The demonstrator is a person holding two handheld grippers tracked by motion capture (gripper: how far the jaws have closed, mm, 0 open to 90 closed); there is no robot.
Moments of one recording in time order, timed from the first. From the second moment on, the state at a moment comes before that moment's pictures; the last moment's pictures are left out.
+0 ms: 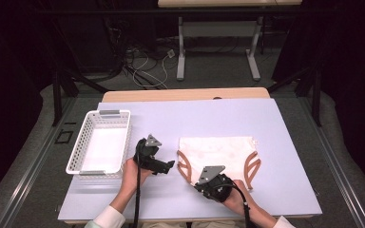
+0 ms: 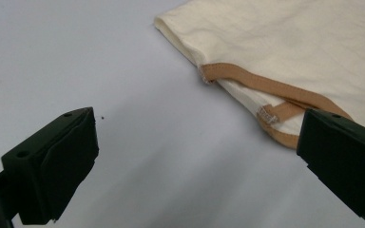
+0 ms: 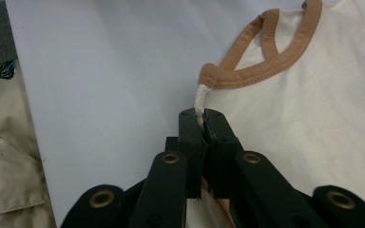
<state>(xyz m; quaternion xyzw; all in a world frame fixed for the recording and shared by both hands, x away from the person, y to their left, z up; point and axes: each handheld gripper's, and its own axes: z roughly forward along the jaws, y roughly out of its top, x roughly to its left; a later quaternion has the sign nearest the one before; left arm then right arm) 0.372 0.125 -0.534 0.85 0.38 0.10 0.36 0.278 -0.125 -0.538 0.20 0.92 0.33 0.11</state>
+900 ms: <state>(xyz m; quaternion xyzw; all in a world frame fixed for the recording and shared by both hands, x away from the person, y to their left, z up) 0.433 0.077 -0.530 0.85 0.39 0.10 0.35 0.277 -0.122 -0.541 0.19 0.92 0.32 0.11</state>
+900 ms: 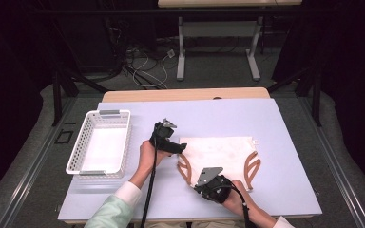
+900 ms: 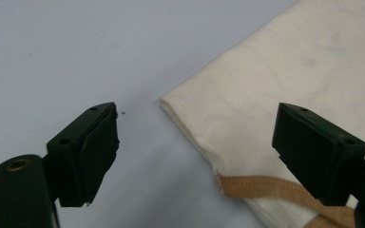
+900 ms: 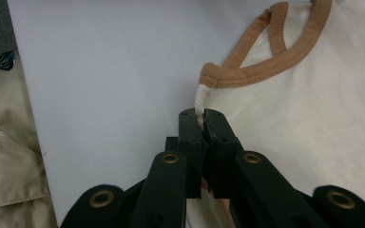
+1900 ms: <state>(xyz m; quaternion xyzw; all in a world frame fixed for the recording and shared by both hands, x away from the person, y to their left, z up) 0.458 0.064 -0.552 0.85 0.40 0.09 0.33 0.276 -0.121 -0.542 0.19 0.92 0.32 0.11</state>
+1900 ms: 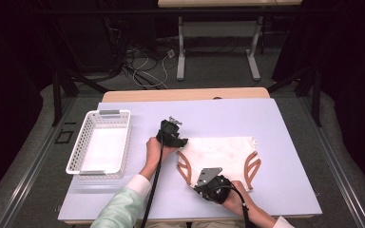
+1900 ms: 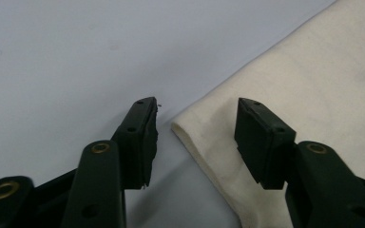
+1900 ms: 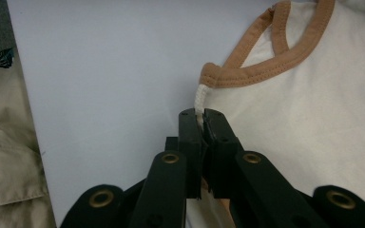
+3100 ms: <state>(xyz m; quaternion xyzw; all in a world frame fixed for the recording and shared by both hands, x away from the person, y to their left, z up) 0.454 0.074 -0.534 0.86 0.38 0.08 0.33 0.277 -0.127 -0.522 0.20 0.90 0.37 0.12</state>
